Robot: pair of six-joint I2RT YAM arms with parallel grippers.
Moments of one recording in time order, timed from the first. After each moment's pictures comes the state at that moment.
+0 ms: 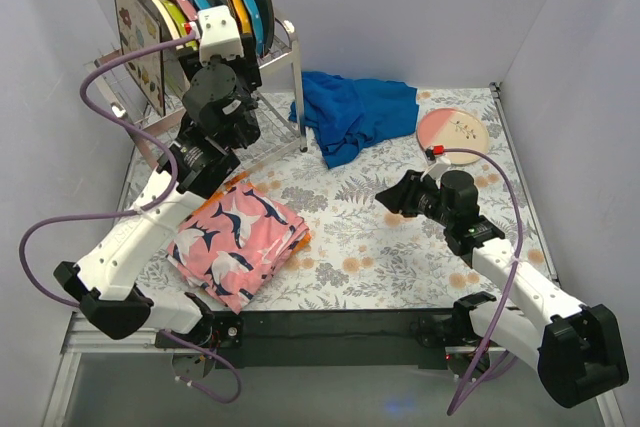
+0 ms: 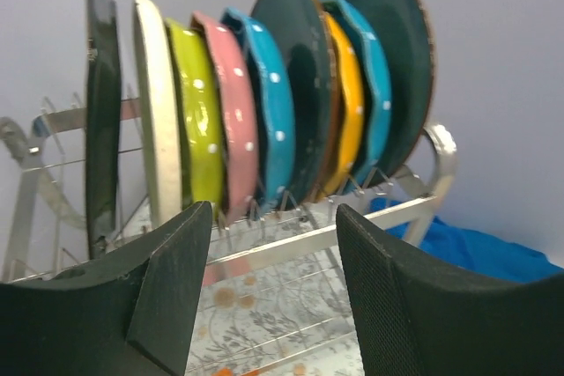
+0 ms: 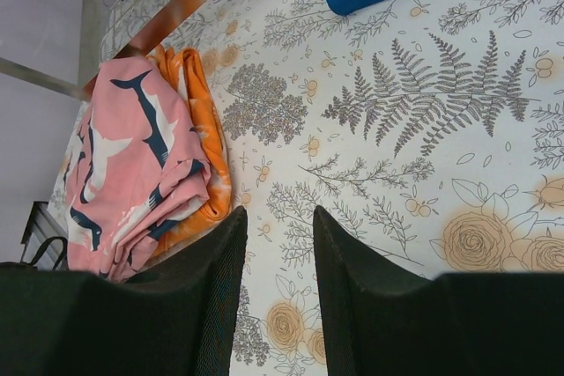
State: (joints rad) left arm -0.77 1.34 1.70 -0.14 -1.03 0.12; right arm 0.39 0.97 0.49 0.12 -0.35 0.59
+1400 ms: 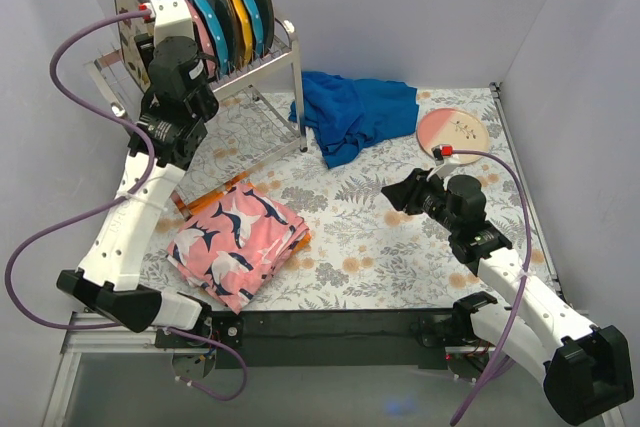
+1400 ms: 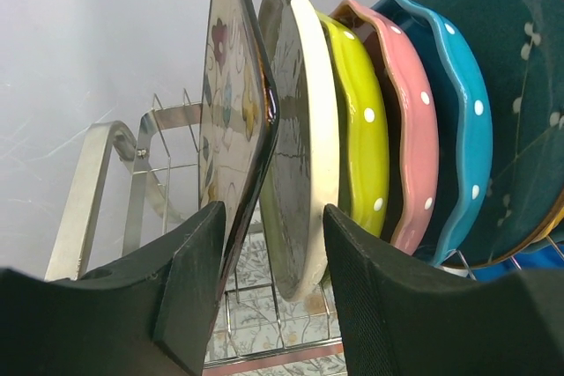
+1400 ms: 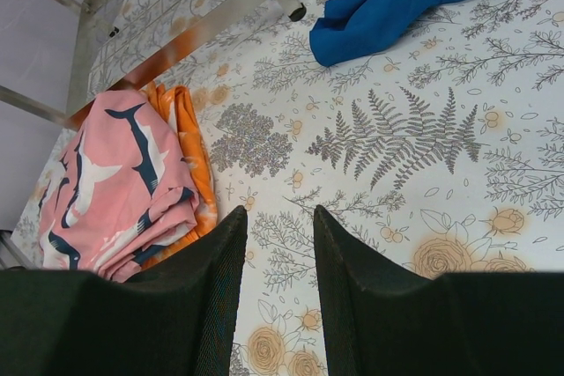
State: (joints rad) left arm -0.41 1.38 1.76 -0.34 -0.89 0.08; right arm 0.41 0.86 0.49 0.12 -0.24 0.52
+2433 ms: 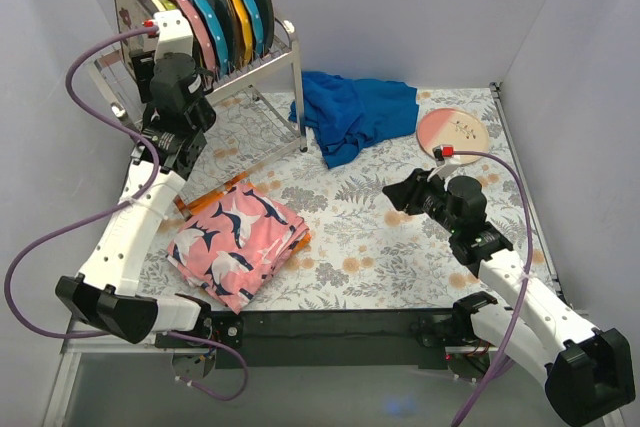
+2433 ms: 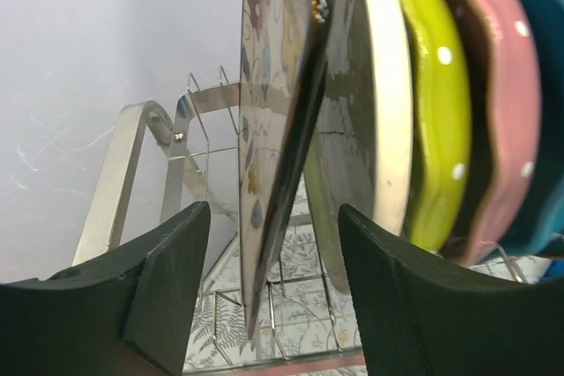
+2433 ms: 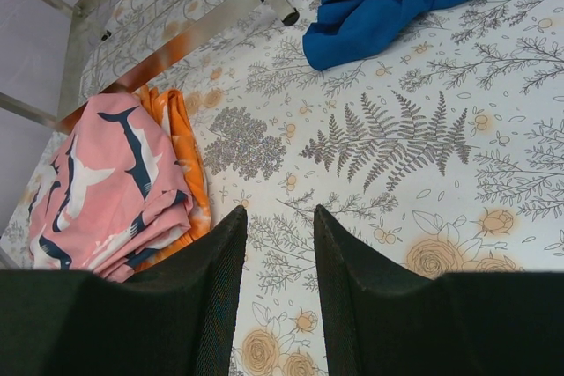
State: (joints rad) left arm -0.37 1.31 1.57 -0.21 -0.91 0.20; right arm 0.42 0.85 0.49 0.11 -0.21 0.51
